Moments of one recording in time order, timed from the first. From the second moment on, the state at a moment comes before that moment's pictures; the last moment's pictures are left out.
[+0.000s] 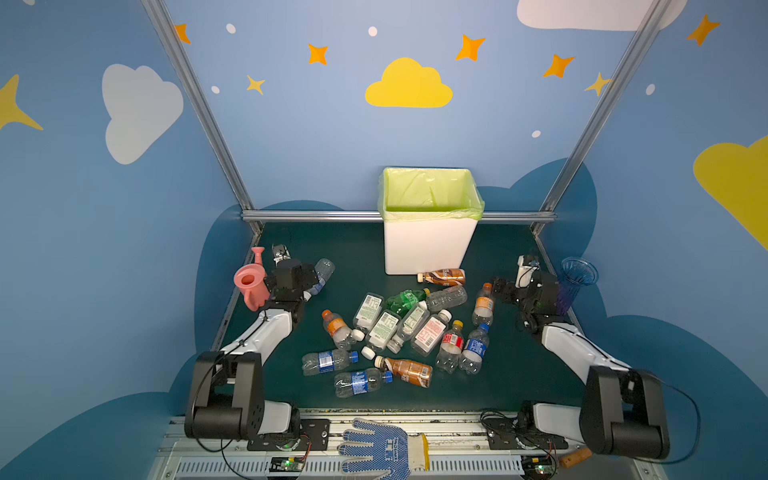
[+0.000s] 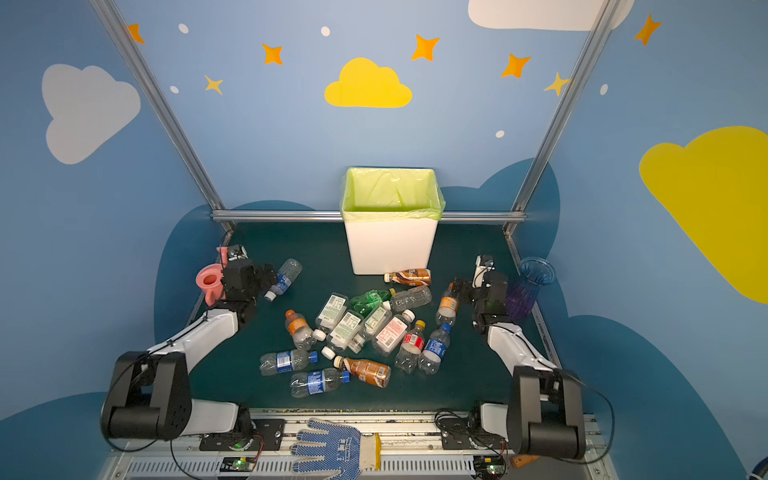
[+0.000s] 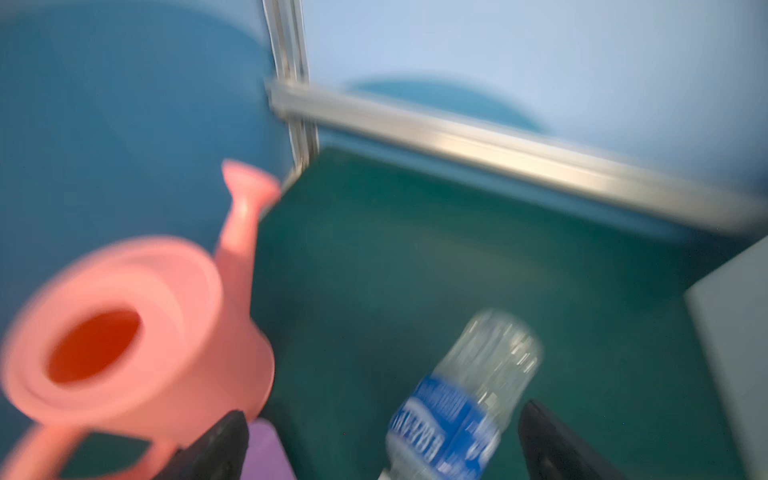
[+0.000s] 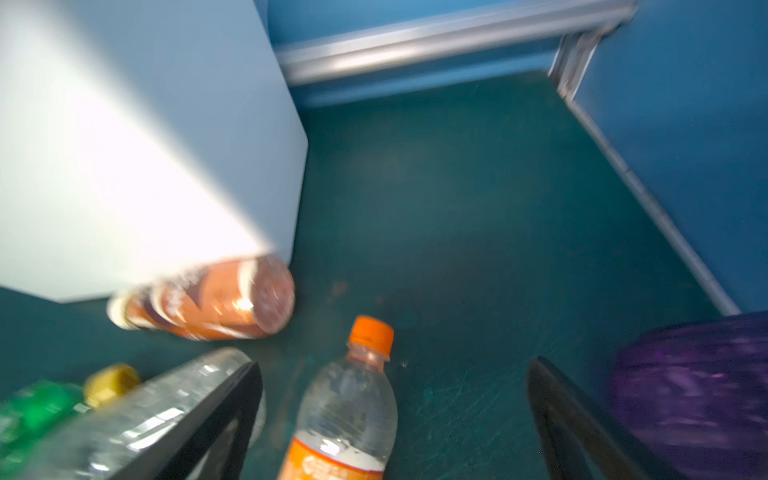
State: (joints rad) left arm -0.02 1.35 0.78 0.13 -0.32 -0.27; right arm 0.00 1.24 0.64 0.13 -0.07 0.13
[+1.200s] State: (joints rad) left arm -0.04 2.10 1.66 -0.82 -0.03 -0.09; right arm -0.01 1.12 0.67 -0.37 -0.06 0.36
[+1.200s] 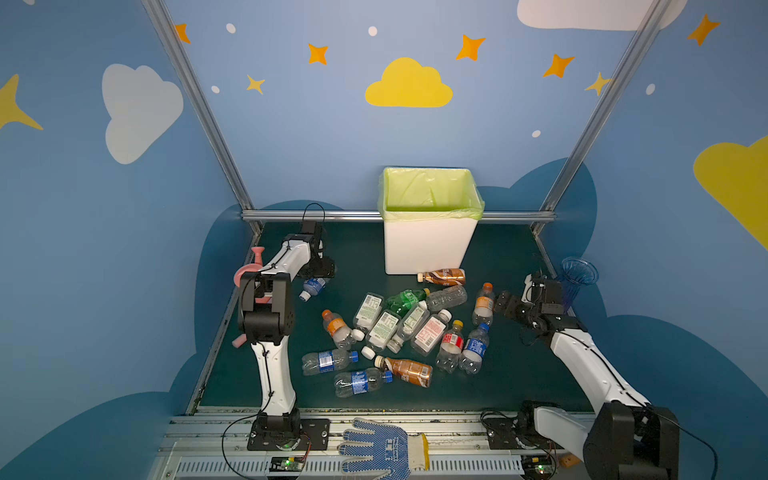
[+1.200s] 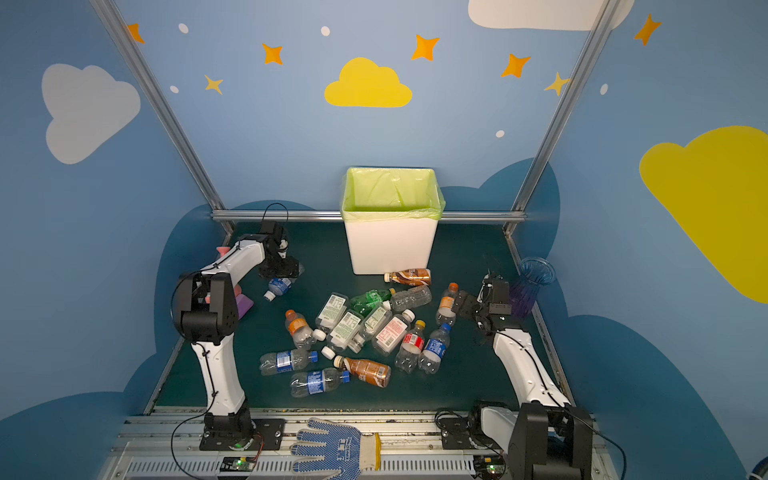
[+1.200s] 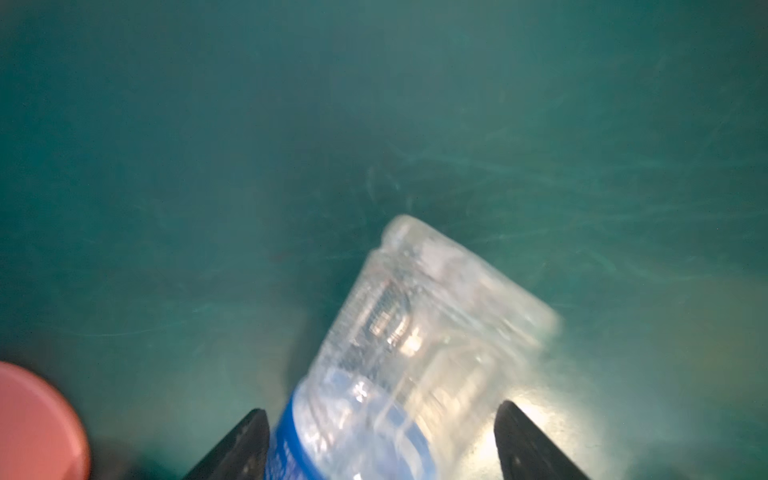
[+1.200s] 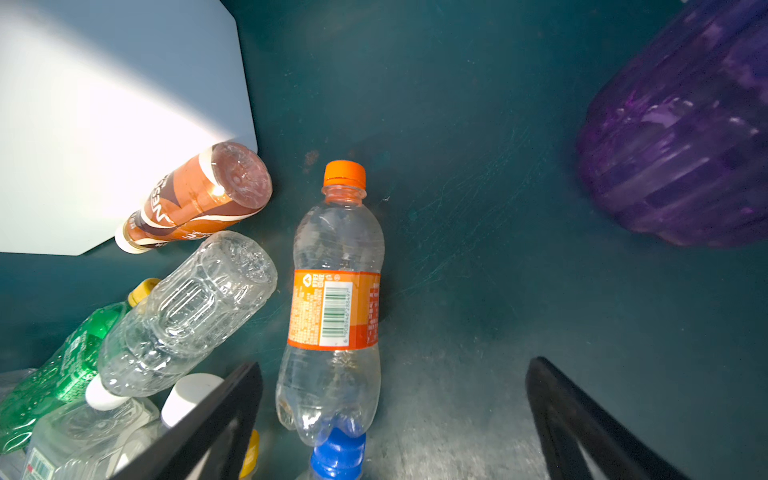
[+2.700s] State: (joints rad) left arm -0.09 1.81 2.21 -0.10 0.30 -0.61; right arm -0.04 1.00 0.67 -0.41 -0.04 0.36
